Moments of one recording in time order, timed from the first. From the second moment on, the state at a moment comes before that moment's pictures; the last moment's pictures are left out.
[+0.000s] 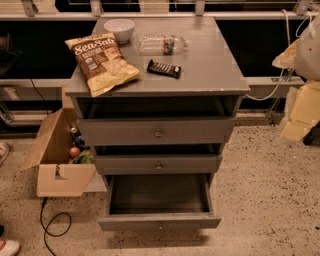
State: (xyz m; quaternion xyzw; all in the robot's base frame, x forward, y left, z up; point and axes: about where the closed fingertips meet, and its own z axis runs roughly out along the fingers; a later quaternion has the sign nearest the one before) arm 0.438 -0.217 0.976 -0.60 0.78 -0.03 0.16
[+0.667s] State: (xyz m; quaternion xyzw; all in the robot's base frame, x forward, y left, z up) arm 0.438 -0.212 0.947 -0.60 0.79 -0.01 0.16
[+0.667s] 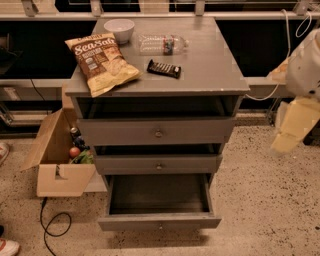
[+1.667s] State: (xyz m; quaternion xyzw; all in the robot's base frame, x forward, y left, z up) arm 0.439 -0.155 0.792 -0.57 0.80 0.11 0.15
